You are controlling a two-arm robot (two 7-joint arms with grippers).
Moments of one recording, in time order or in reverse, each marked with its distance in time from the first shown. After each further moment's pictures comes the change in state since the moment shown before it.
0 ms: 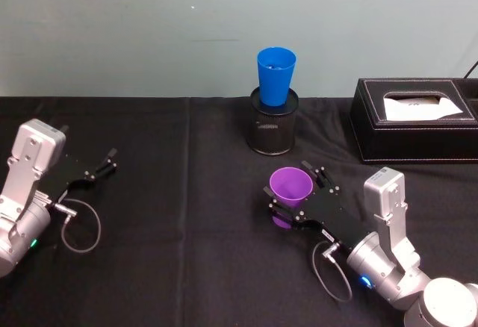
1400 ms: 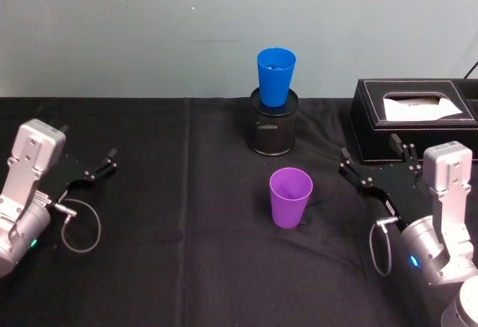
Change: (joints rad) left arm 0.000 0.000 0.000 0.000 0.000 0.000 0.000; right arm -0.143 -0.021 0.184 -0.264 -0.161 0.175 -0.332
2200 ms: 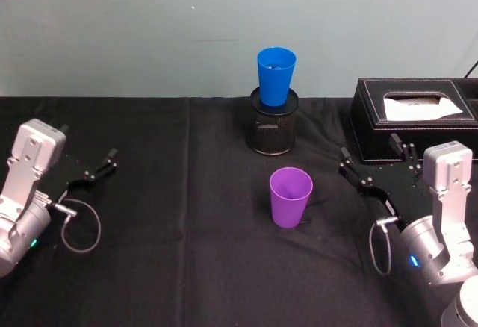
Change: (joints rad) left arm 0.000 0.000 0.000 0.000 0.000 0.000 0.000; right arm 0.000 0.000 0.000 -0.001 0.001 -0.001 0.001
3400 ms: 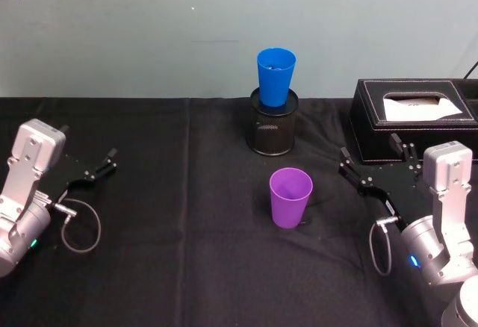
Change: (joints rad) left arm 0.000 0.000 0.000 0.000 0.000 0.000 0.000; right arm 0.000 0.000 0.000 0.000 0.000 0.000 0.000
